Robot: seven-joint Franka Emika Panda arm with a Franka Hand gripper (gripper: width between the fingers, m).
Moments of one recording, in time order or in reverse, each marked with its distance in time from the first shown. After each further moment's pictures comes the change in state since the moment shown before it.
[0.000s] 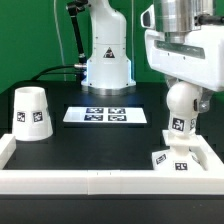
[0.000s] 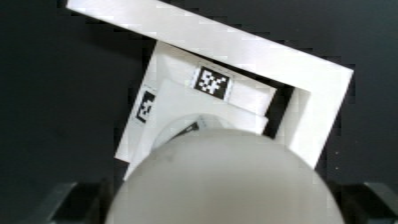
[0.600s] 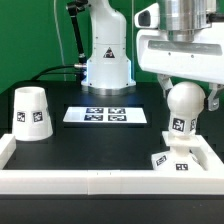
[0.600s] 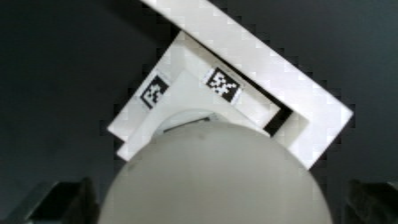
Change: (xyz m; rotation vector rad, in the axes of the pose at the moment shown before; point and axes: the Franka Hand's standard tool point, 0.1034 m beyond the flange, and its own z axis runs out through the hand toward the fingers) arm -0.001 0.002 -0.001 -0.022 0.040 -0.437
